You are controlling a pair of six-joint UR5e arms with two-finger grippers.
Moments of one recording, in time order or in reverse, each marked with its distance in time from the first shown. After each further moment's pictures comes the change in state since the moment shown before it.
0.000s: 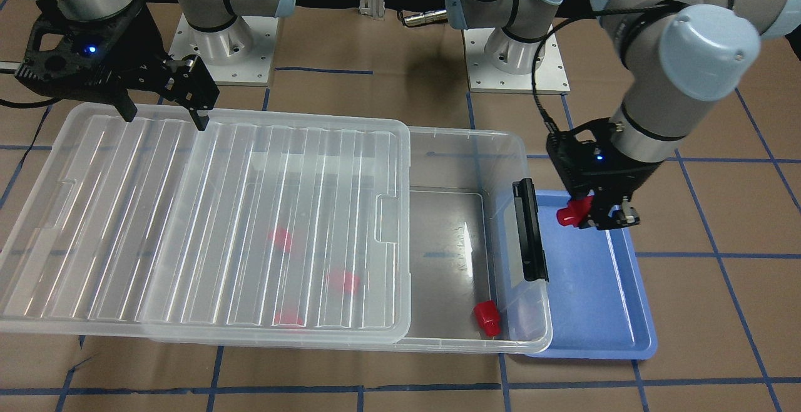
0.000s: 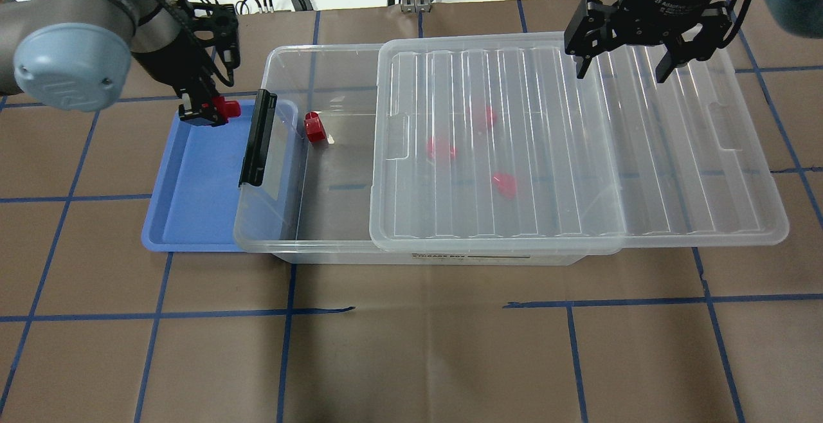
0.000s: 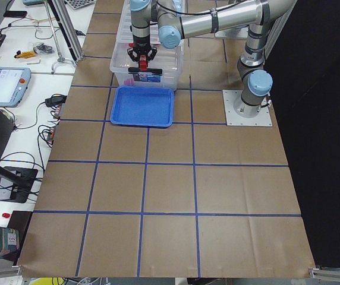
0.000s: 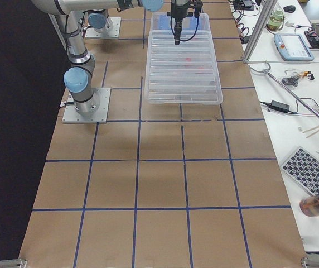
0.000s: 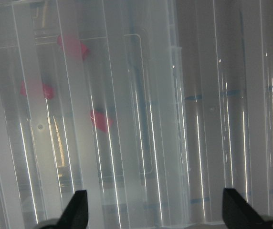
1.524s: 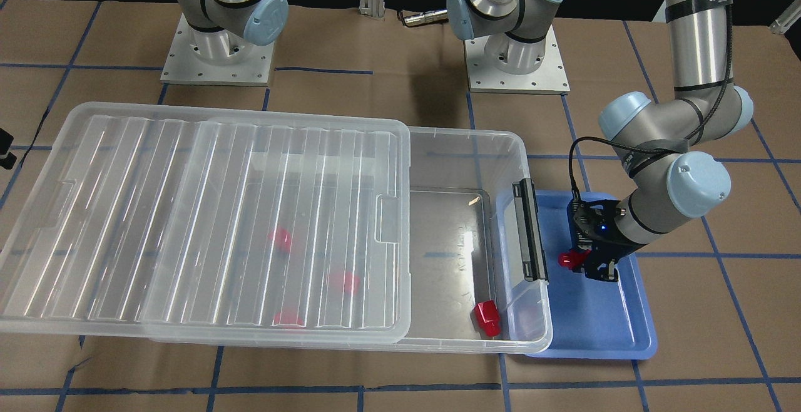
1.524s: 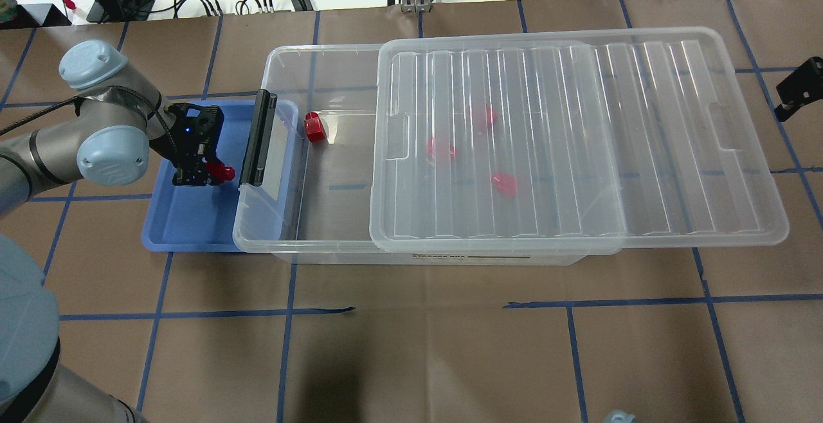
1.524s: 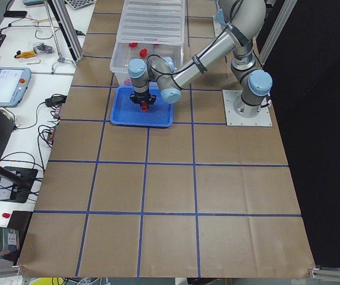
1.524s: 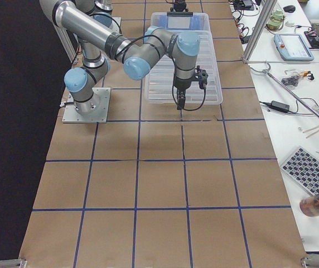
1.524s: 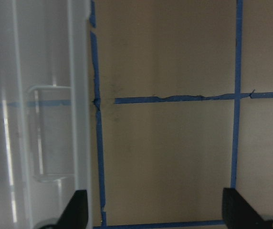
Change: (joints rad) left arm 0.150 -0.236 -0.230 0.372 -0.104 0.397; right arm -0.585 0.083 0.202 -0.260 -0.028 -0.684
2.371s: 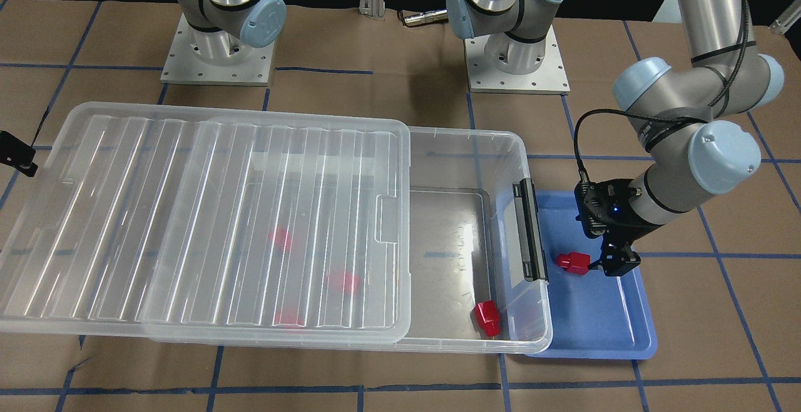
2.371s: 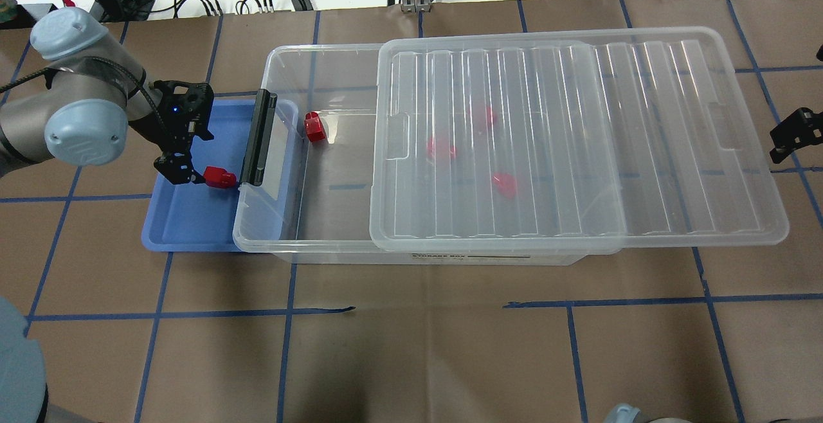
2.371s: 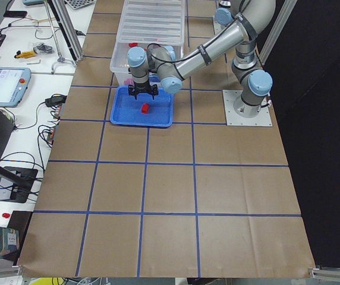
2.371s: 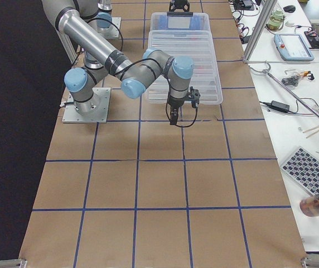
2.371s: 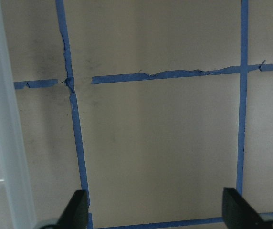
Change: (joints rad) left arm -0.032 0.123 0.105 -0.258 0.011 -0.116; right arm -0.029 0.016 0.116 -0.086 -0.030 0.015
